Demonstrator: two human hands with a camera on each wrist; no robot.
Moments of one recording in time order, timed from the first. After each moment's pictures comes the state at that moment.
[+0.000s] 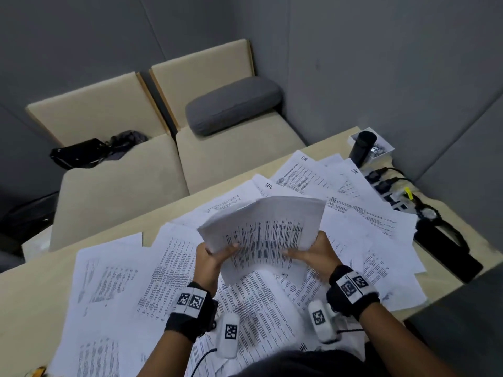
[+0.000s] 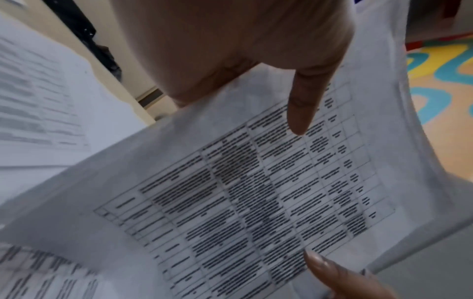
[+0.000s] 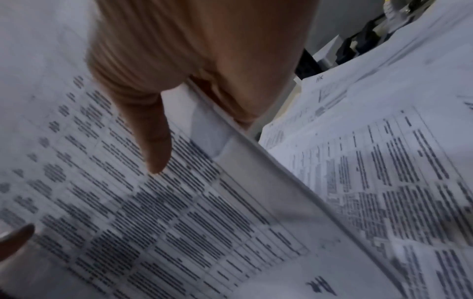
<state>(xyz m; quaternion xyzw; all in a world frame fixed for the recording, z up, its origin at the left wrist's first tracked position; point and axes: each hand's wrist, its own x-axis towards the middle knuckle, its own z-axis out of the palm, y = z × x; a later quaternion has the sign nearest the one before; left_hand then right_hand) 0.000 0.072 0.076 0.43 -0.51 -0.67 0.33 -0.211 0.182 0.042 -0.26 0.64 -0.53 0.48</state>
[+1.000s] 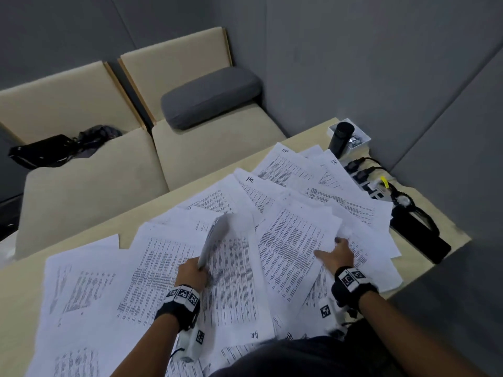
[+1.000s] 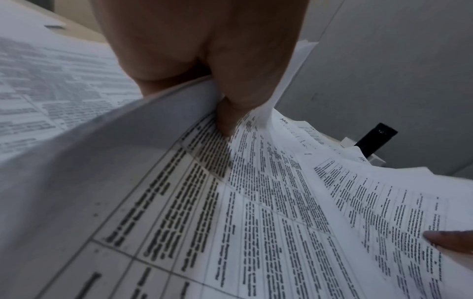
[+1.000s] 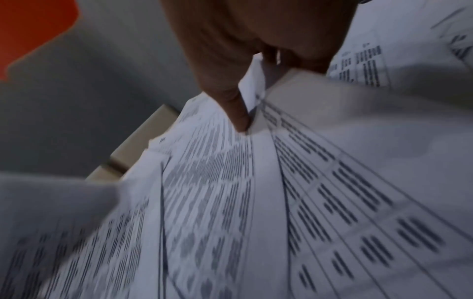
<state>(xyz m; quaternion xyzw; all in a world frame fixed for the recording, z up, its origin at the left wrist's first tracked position) 0.029 0.027 -0.066 0.61 -0.72 -0.30 -0.14 -0.271 0.231 -0.056 -0.06 0.89 -0.32 0.32</state>
